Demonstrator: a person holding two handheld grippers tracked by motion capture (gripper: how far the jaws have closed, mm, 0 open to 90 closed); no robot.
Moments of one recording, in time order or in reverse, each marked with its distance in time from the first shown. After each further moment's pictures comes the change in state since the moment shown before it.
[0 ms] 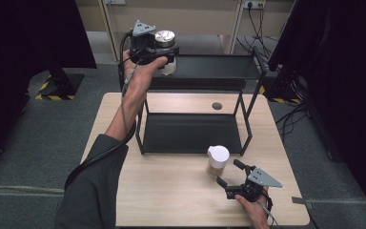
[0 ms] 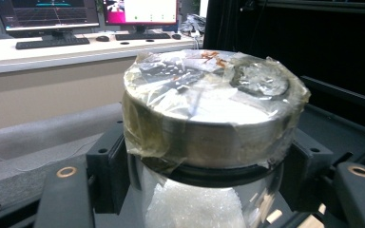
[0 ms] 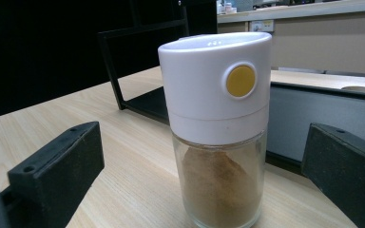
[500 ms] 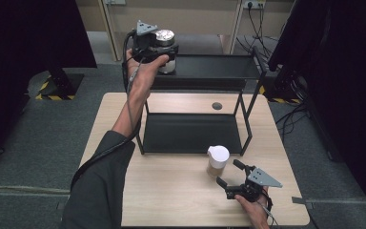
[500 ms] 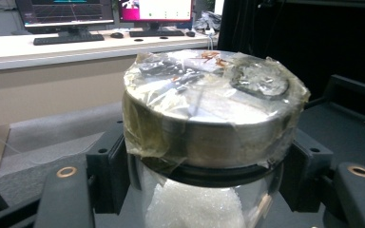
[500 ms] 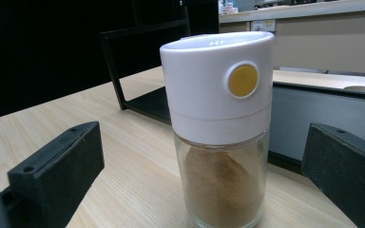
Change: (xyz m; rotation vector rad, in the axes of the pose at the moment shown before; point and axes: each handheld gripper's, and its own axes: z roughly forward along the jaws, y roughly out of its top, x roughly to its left) left arm 0.000 -0.005 0.017 0.010 0.059 -0.008; right arm -0.001 0.000 0.000 0.003 0.007 0.005
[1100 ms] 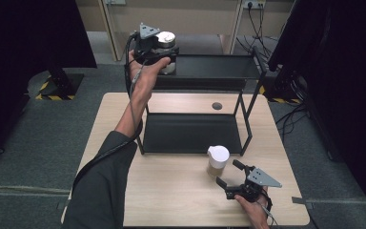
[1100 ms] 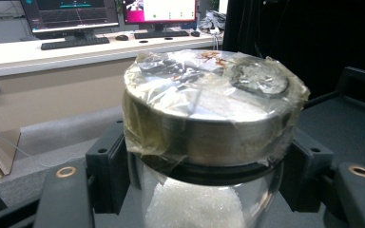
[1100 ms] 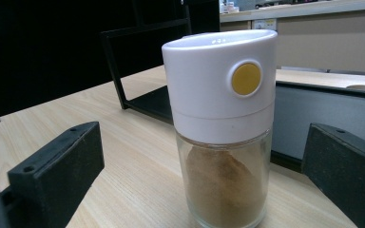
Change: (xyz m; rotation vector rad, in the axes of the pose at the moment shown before) left arm -0.004 -0.007 0.006 -0.010 0.017 0.030; right arm 0.000 0.000 0.001 0.001 0.003 0.001
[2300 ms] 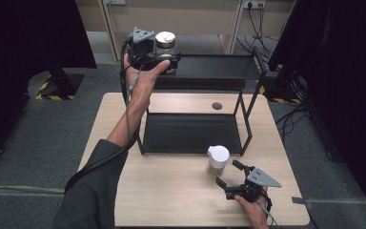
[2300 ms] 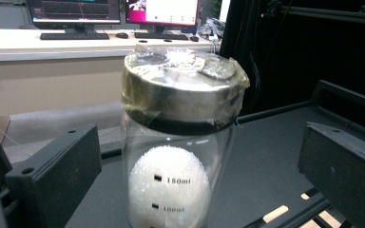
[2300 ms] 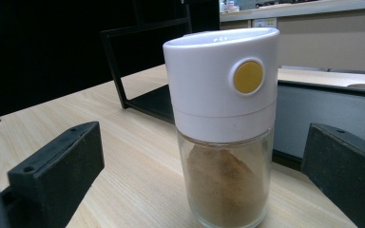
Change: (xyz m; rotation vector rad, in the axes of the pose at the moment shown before) left arm -0.011 -0.007 -0.031 -0.029 -0.002 -0.096; right arm 0.001 0.000 0.000 0.002 0.000 0.003
